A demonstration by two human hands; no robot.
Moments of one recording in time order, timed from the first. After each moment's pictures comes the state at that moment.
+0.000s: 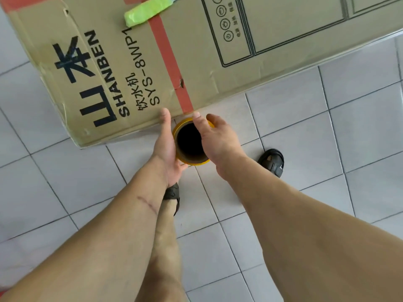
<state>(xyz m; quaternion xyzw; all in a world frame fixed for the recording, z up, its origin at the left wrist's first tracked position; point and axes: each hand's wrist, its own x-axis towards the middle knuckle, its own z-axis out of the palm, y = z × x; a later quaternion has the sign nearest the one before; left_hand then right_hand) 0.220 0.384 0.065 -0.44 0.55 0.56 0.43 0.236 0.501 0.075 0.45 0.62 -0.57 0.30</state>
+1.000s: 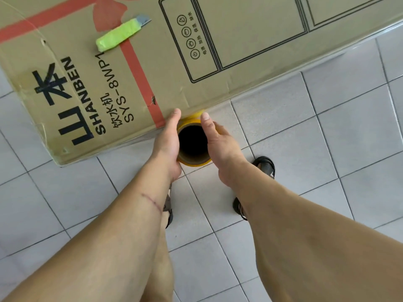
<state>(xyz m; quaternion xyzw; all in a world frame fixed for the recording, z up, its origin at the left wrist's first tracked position) 0.205 0.454 0.054 -0.44 0.58 0.55 0.41 0.246 0.558 0.068 0.49 0.55 -0.62 0.27</state>
